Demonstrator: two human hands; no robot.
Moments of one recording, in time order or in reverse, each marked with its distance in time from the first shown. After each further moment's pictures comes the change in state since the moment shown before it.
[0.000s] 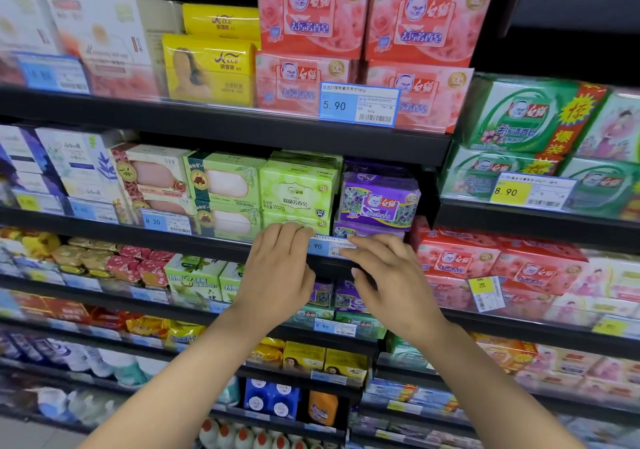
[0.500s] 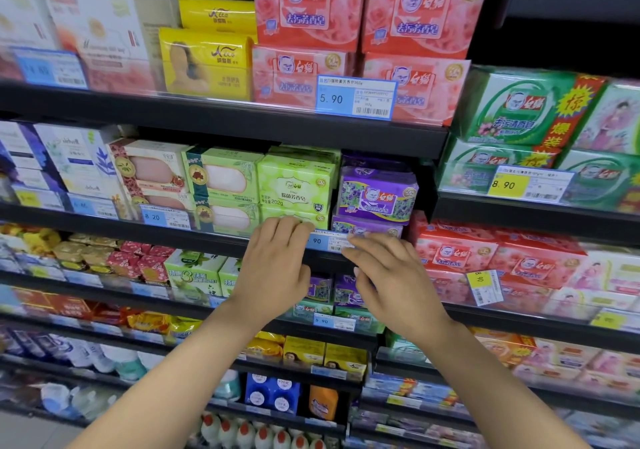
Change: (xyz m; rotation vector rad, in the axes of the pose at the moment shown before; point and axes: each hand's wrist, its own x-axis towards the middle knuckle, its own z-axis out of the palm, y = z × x) left_hand 0.000 -0.003 0.000 -0.013 -0.026 0.011; right_hand -0.009 0.003 -0.003 -0.089 -0.021 -0.095
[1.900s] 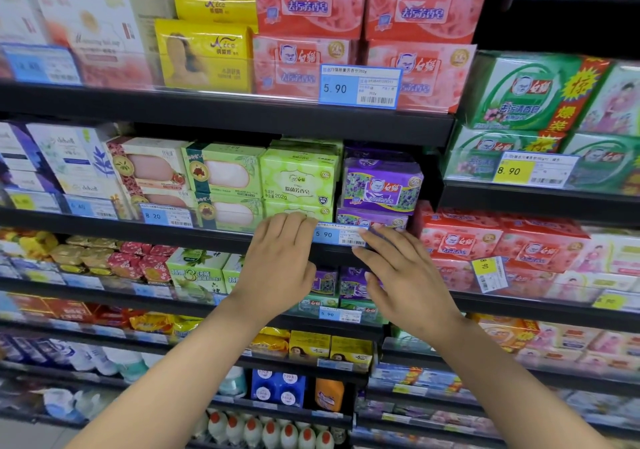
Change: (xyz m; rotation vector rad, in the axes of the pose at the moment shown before) left_hand -0.003 -0.004 -0.005 0.073 -0.035 0.076; right_hand -0.012 -0.002 0.001 -0.095 -0.059 0.017
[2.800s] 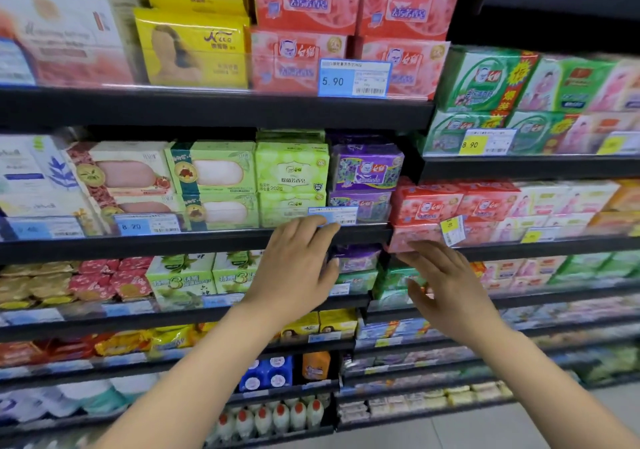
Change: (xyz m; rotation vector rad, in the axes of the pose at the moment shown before) left_hand -0.016 -0.004 -0.018 -0.329 -0.061 0.188; right_hand -0.066 -0.030 -0.043 -0.075 -0.105 0.377
